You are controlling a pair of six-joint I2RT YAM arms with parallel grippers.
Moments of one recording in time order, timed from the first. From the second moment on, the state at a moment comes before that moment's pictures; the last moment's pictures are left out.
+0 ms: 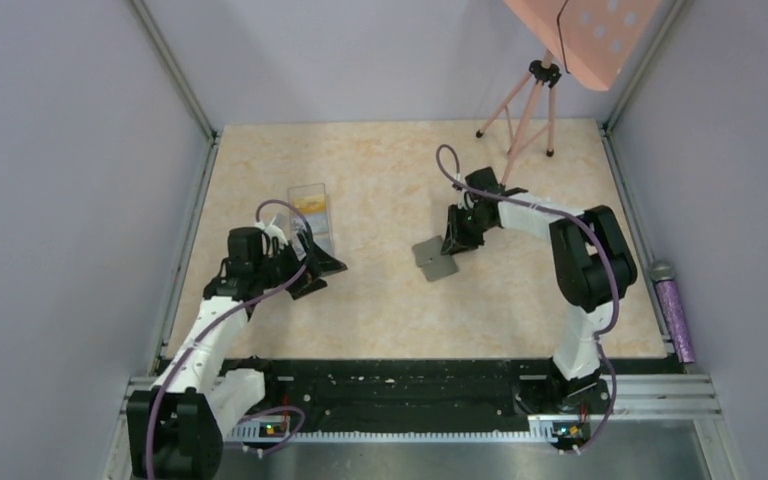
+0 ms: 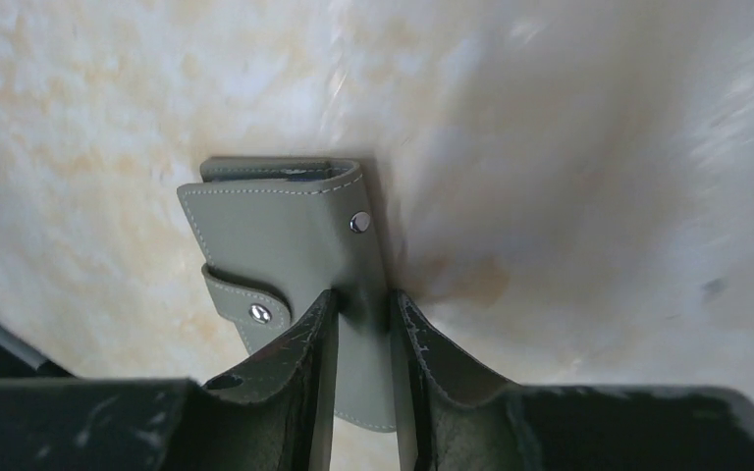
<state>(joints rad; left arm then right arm) 0.00 0.93 0.55 -0.35 0.72 -0.69 0.35 1.92 1.24 -0.44 -0.33 0.33</state>
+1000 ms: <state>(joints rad) -0.59 1.77 0.88 -0.02 0.49 -1.01 0.35 1.70 0.79 -0.13 -0.65 0.63</state>
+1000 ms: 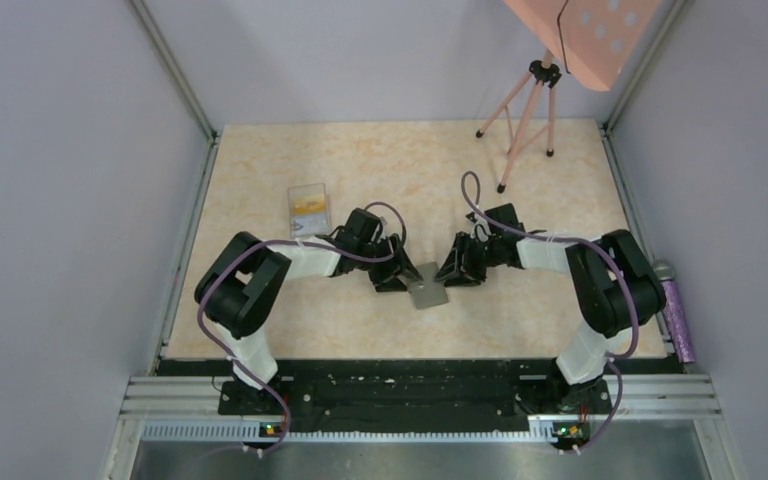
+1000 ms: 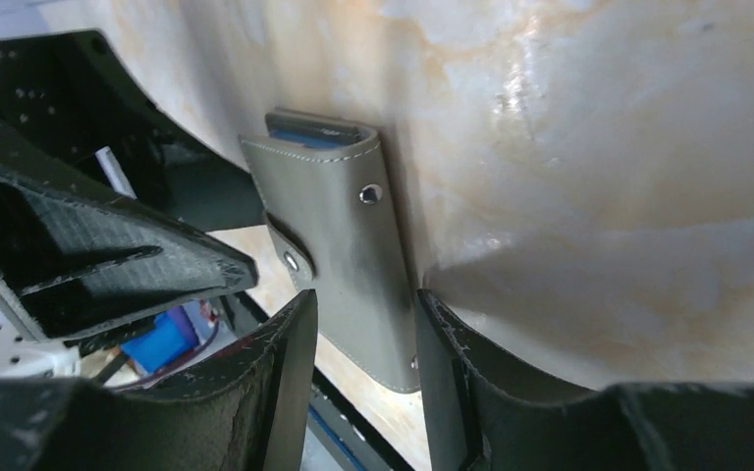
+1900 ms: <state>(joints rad) -0.66 1.47 0.90 -0.25 0.28 -0.91 0.36 1.46 0.81 -0.11 -0.75 0.71</state>
